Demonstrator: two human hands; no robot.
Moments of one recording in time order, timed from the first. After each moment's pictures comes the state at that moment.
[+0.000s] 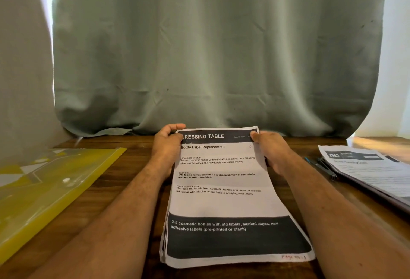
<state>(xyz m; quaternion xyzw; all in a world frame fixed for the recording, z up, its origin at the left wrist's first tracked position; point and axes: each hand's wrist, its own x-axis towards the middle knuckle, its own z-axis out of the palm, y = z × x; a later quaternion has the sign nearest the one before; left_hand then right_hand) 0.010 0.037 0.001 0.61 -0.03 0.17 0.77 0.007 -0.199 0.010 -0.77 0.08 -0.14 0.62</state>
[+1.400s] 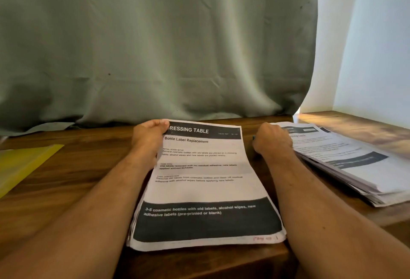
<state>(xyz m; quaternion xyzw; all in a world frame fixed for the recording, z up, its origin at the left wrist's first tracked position) 0.020 -0.047 -0.009 0.60 0.00 0.12 0.79 -0.032 -0.298 -0.009 -0.94 0.26 -0.19 0.10</state>
